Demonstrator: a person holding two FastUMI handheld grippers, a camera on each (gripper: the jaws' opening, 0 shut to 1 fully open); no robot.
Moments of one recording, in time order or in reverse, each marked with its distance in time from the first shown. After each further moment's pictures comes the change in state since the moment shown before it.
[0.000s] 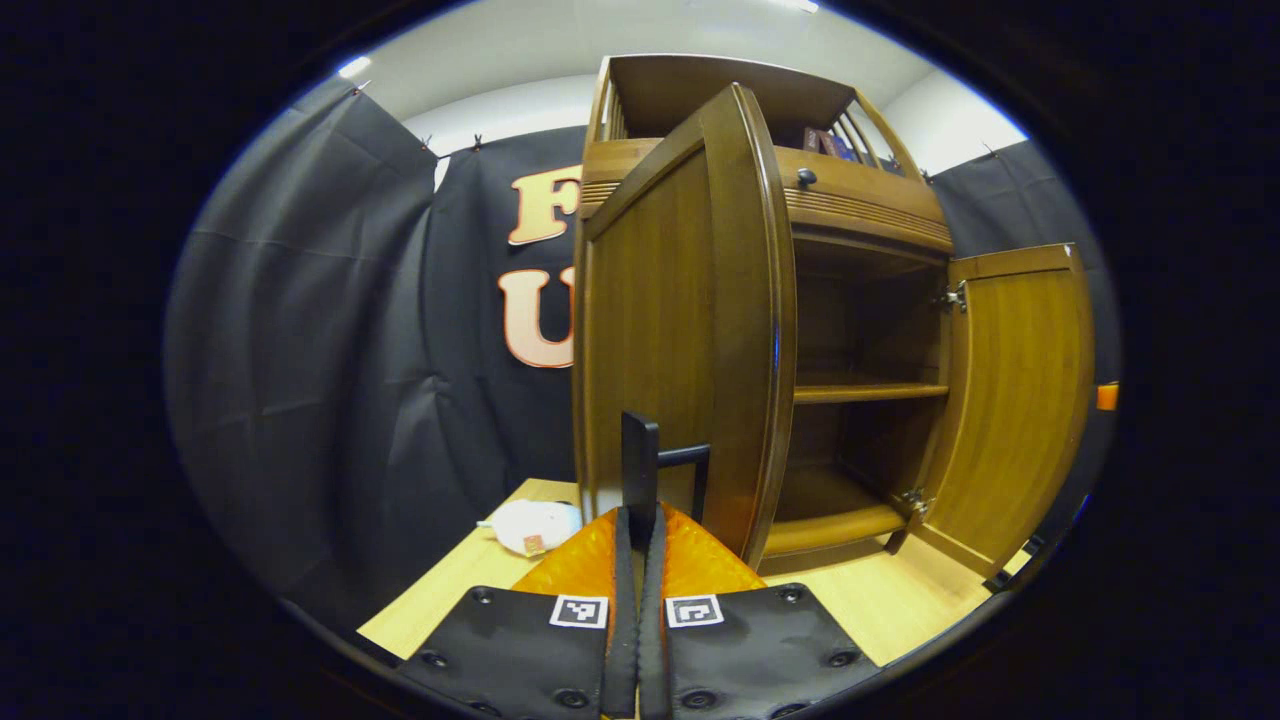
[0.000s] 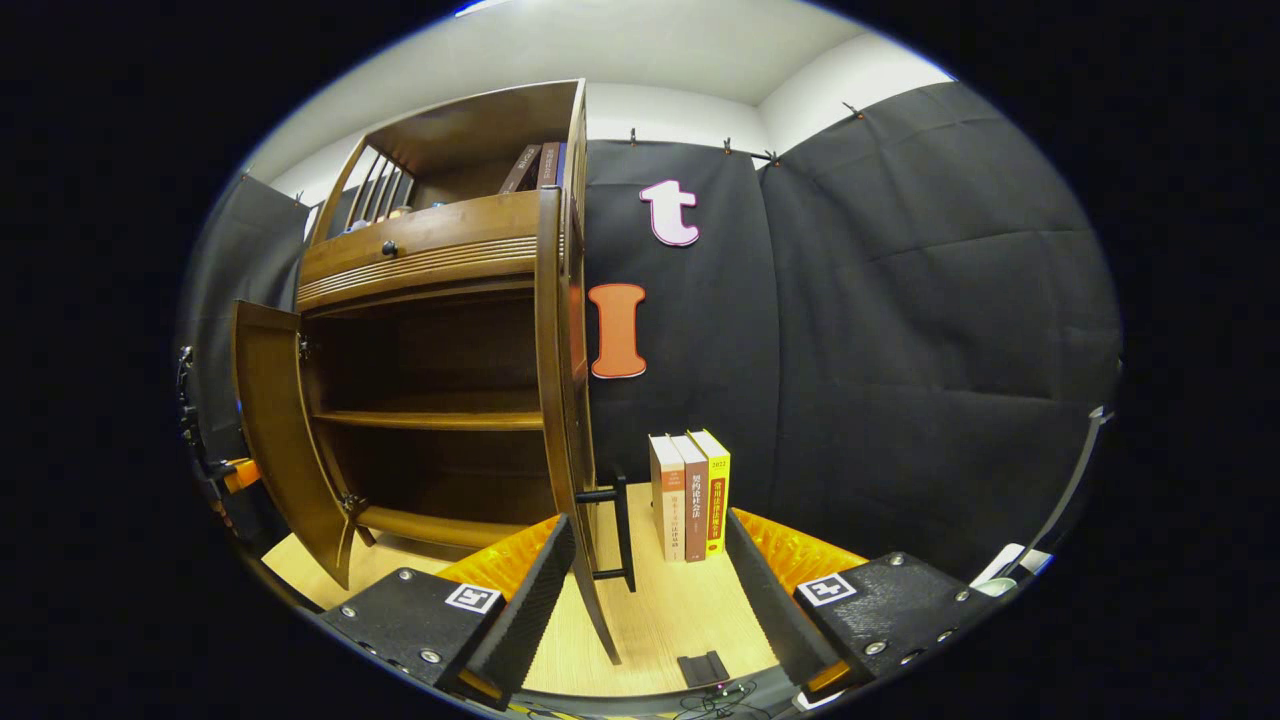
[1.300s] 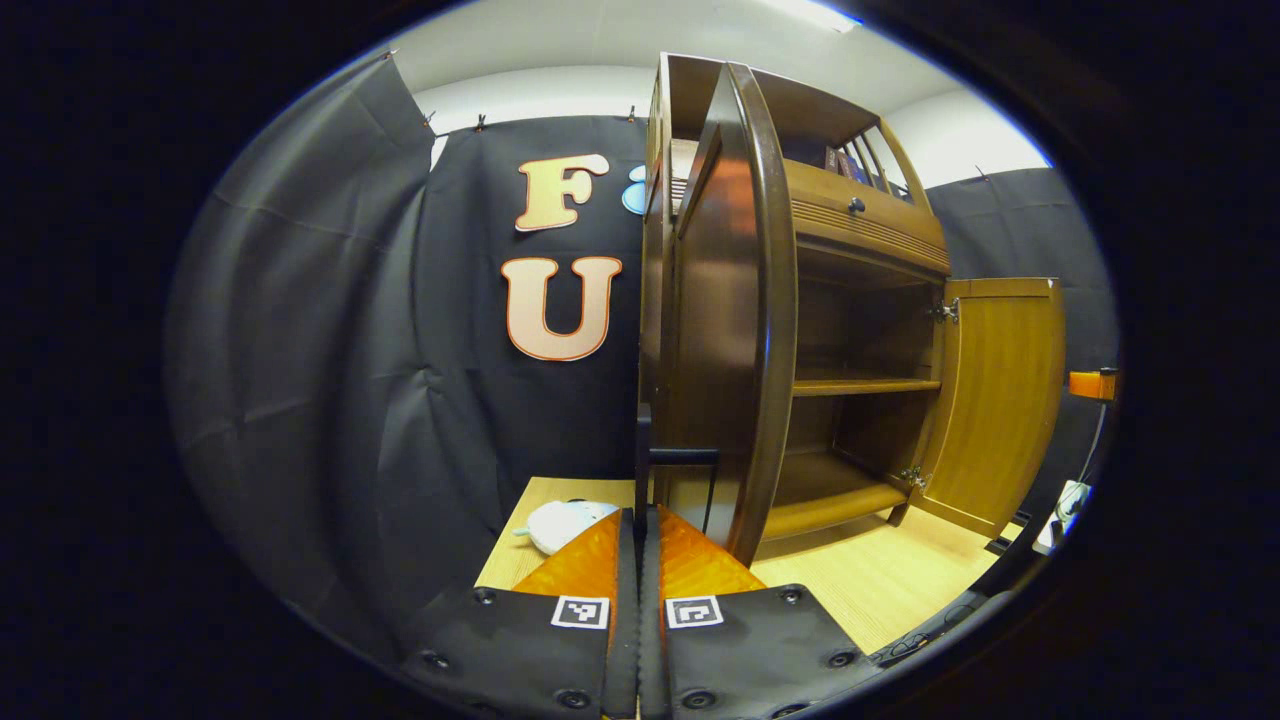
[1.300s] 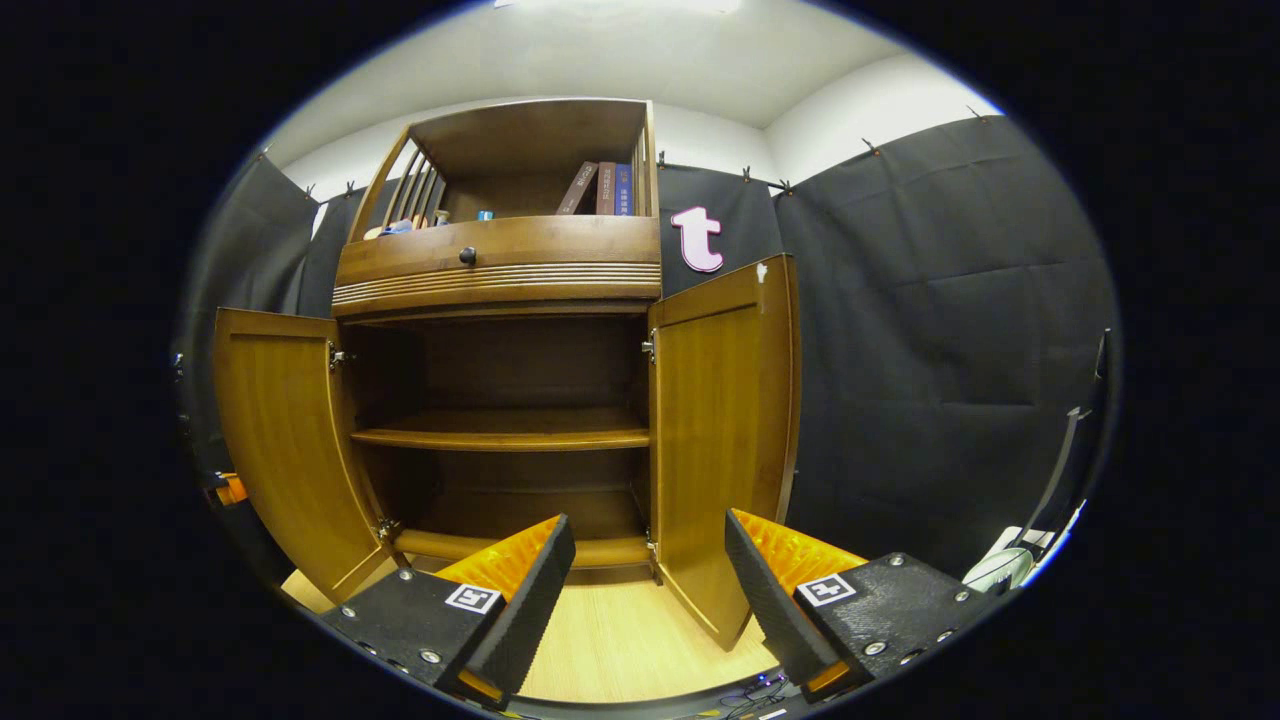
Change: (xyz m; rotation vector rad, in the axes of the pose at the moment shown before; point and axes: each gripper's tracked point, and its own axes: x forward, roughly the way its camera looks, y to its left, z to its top) left arm 0.000 0.123 -0.003 -0.038 0.033 -0.168; right arm -0.037 0.165 0.019 -0.018 -0.052 -0.053
